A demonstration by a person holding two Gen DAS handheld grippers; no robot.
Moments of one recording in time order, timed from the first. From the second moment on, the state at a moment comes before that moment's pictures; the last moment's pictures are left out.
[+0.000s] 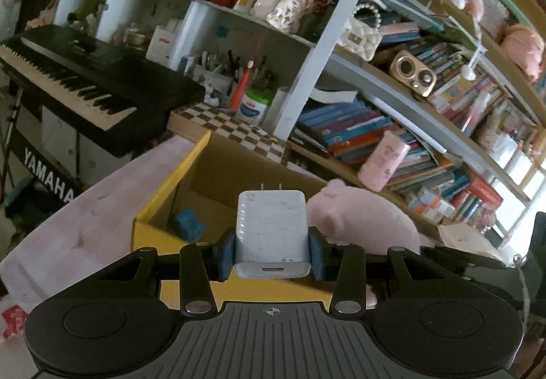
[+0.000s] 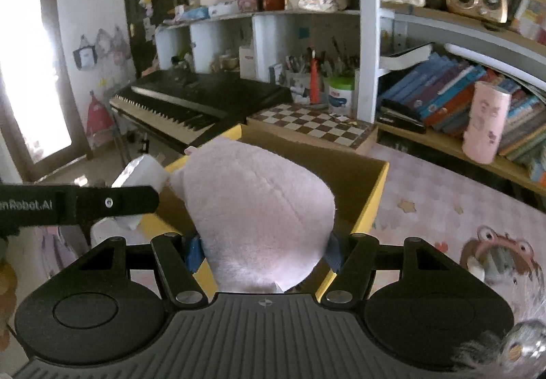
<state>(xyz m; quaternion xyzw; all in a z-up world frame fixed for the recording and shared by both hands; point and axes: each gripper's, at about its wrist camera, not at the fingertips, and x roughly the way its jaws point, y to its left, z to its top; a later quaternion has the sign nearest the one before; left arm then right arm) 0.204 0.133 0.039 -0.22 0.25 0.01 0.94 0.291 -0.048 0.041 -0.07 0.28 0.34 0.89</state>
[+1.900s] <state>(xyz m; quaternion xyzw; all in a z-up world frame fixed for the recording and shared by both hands) 0.246 0.118 0.021 -0.15 0.29 0.01 0.94 0.310 -0.045 0.021 -0.21 0.23 0.31 0.90</state>
